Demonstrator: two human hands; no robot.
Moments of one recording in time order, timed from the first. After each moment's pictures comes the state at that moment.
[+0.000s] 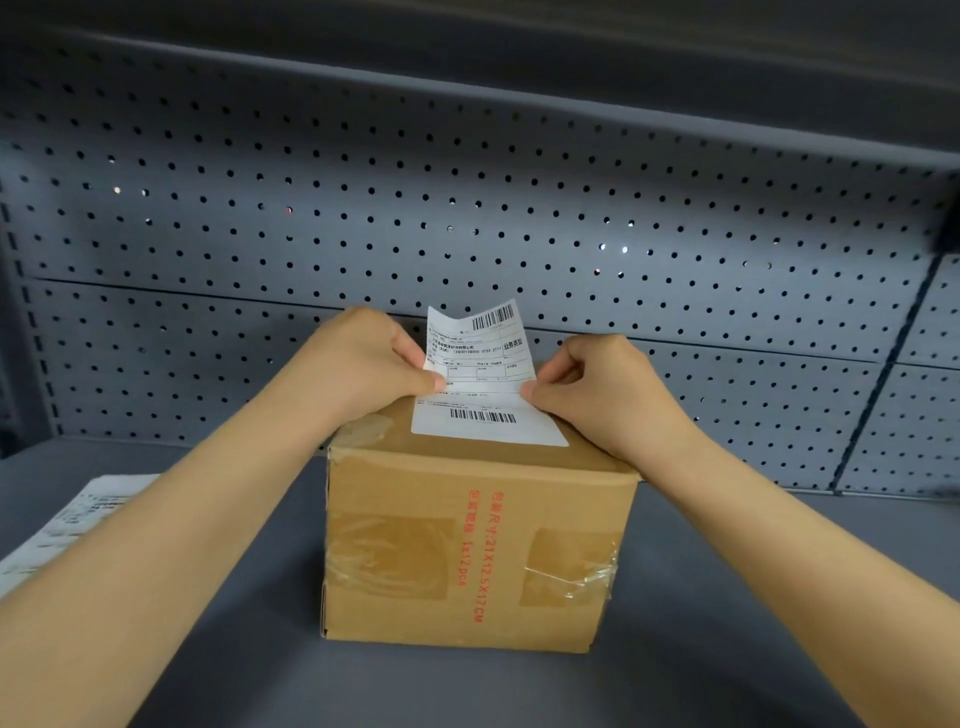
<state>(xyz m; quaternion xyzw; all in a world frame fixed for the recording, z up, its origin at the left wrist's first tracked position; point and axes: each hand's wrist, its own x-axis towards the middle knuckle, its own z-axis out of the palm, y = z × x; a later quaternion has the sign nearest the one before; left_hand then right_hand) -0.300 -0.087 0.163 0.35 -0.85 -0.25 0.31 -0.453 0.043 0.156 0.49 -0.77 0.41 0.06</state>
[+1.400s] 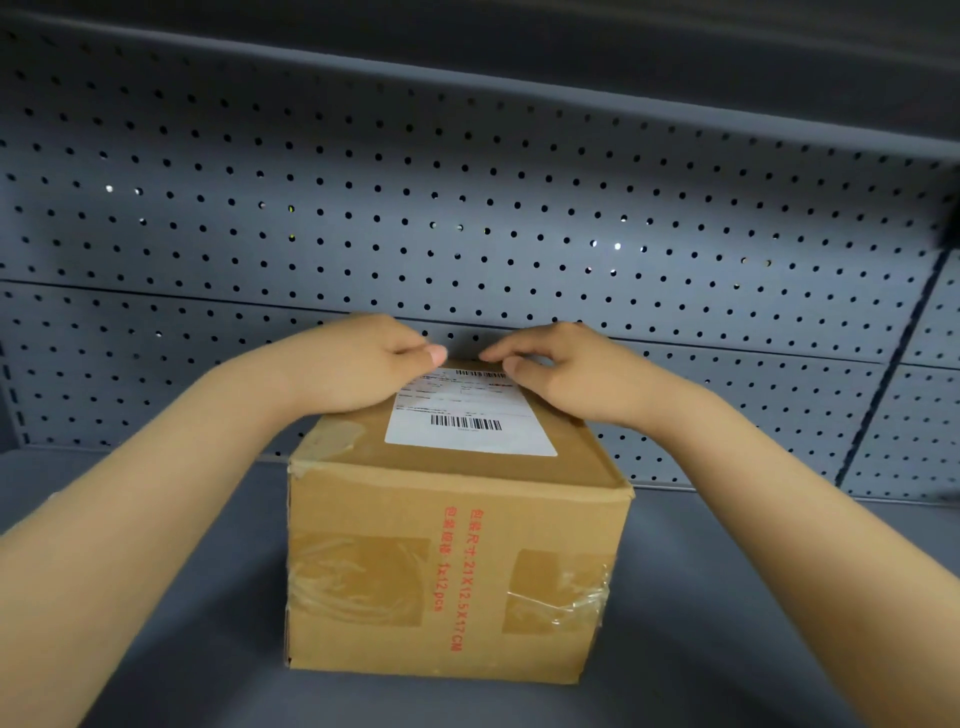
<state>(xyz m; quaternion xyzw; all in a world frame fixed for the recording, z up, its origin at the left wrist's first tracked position) -0.312 -0.103 0.173 0.28 -0.94 -0.13 0.15 -0.479 0.023 0.175 0.63 -0.74 0.23 0.00</state>
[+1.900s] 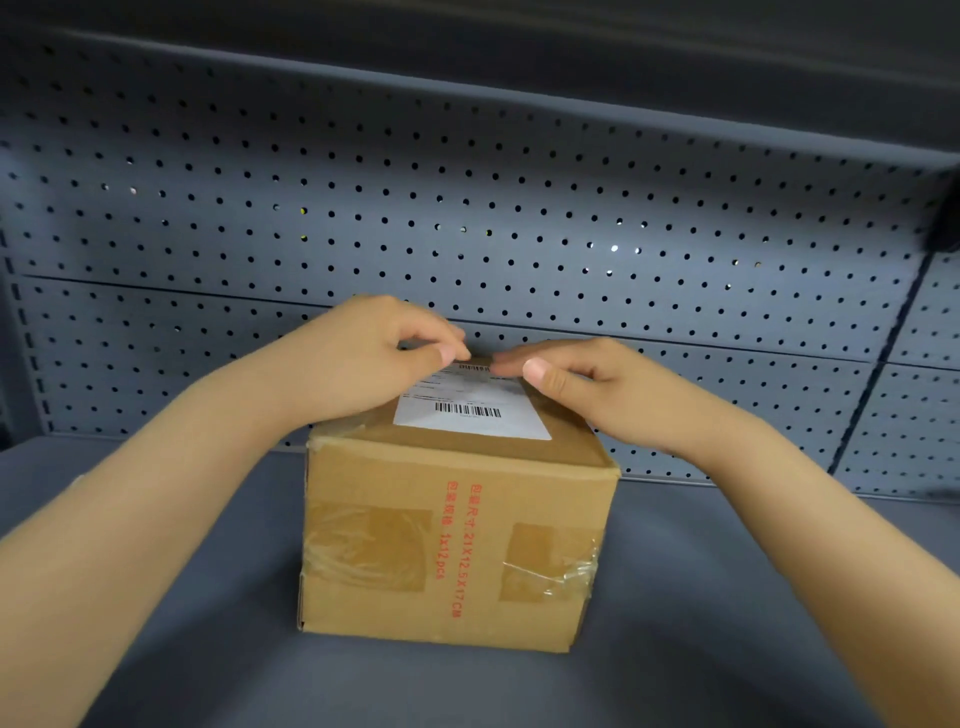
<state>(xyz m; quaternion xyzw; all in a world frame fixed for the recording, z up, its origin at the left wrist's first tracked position) -0.292 -0.071 0.174 0.18 -0.93 -0.16 0.26 -0.475 0.064 0.167 0.67 -0.67 0.30 -0.06</state>
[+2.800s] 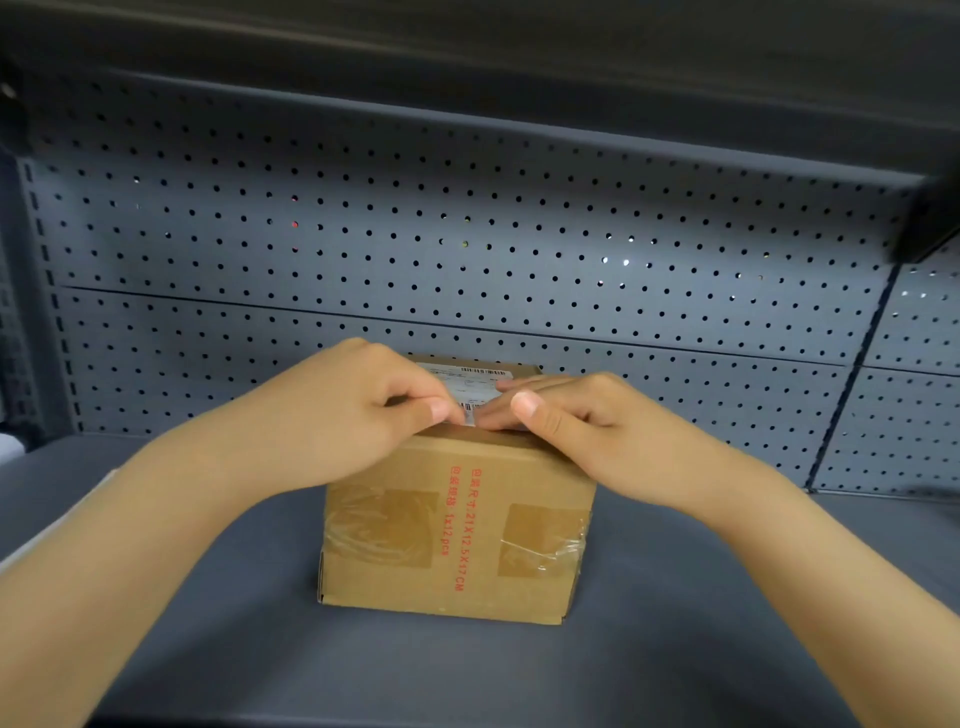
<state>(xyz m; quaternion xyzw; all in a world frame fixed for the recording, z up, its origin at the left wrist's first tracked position) -0.254 -0.035 0.160 0.14 -0.95 -0.15 0.25 -0.440 0.095 0.153 0.72 -0.62 0.30 -0.05</state>
